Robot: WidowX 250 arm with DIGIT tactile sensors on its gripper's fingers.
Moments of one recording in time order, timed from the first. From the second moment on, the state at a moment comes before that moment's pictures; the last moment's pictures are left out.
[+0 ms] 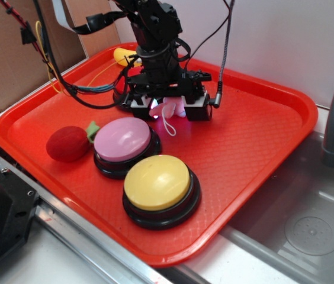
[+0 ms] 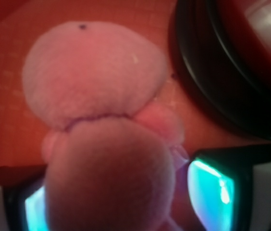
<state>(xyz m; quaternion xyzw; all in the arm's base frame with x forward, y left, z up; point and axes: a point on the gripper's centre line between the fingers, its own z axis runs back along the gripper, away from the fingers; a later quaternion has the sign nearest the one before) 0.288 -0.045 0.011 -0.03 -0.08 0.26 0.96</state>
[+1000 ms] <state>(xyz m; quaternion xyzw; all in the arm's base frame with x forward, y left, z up) 0.252 -0.042 0.135 0.02 0.00 0.06 1.00</state>
